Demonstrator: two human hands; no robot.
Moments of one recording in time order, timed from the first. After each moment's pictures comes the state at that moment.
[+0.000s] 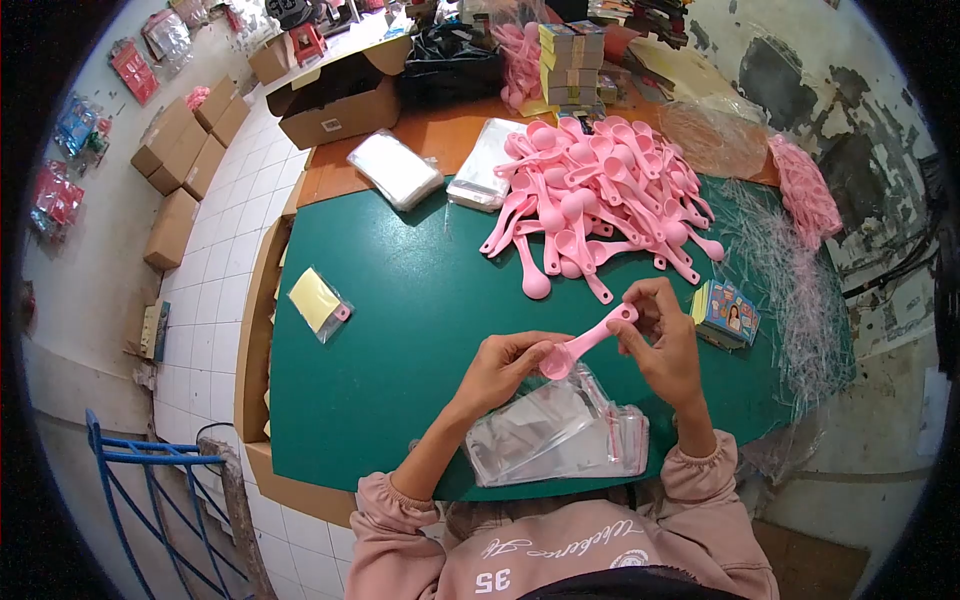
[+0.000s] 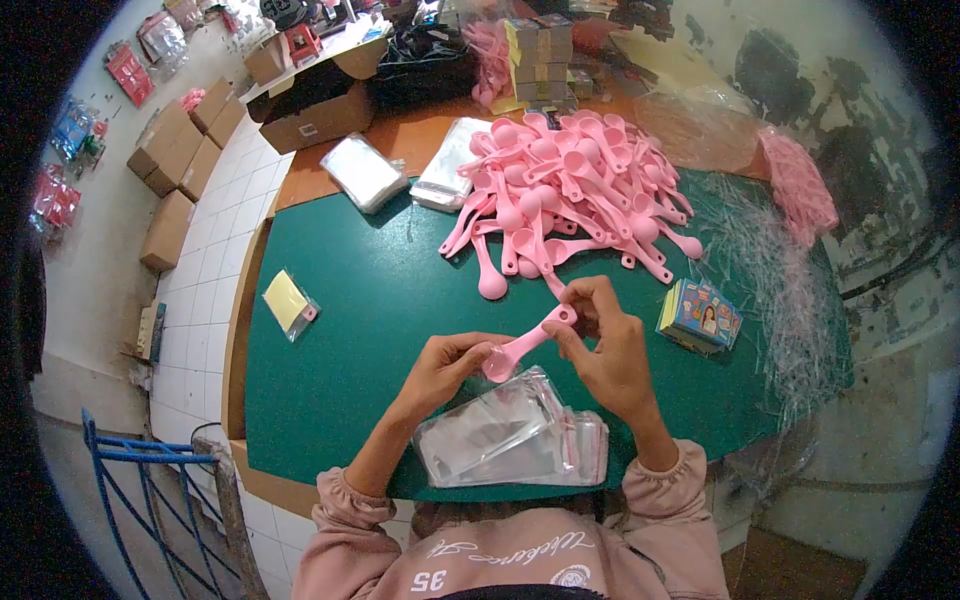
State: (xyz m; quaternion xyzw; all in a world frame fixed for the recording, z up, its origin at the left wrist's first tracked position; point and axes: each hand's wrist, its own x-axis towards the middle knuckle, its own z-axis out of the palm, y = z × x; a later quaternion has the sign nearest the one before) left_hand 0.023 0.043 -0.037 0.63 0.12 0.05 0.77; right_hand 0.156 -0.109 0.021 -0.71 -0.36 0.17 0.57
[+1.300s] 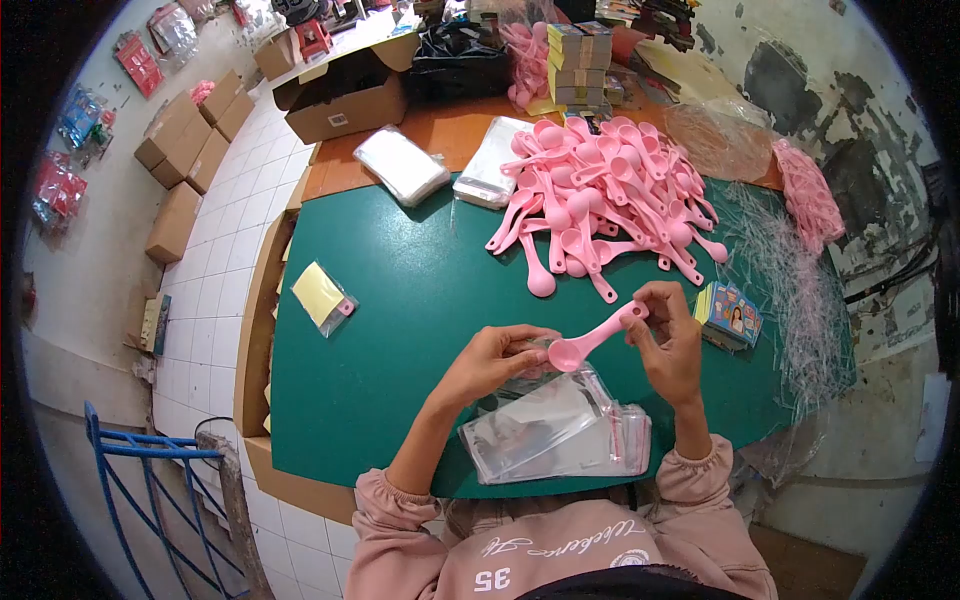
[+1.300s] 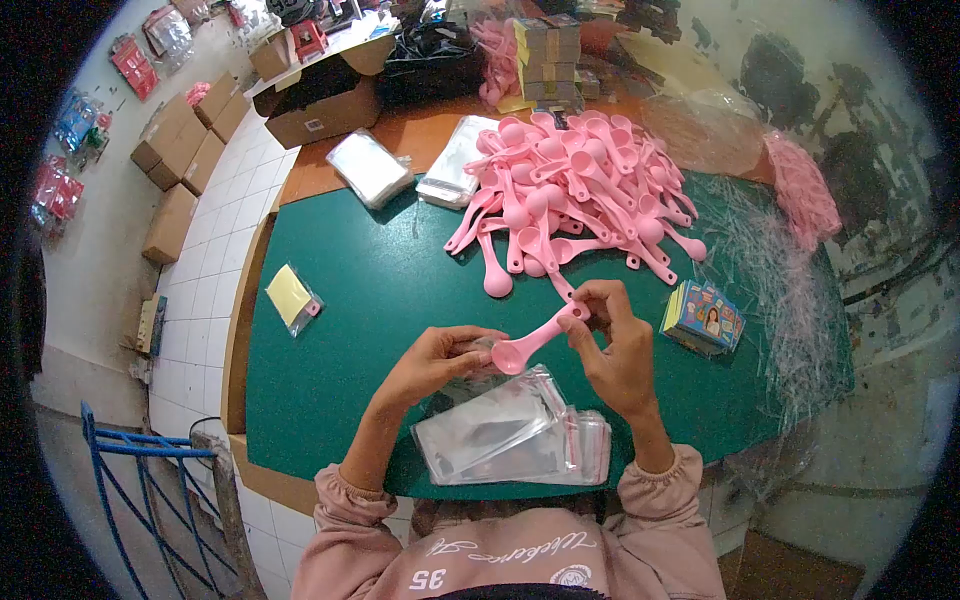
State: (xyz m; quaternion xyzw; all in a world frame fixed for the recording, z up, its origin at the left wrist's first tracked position) left_hand 0.017 0.063 -0.037 0.63 0.14 -0.02 0.76; right_hand 0.154 -0.110 0.008 -0.70 -0.36 0.11 0.60
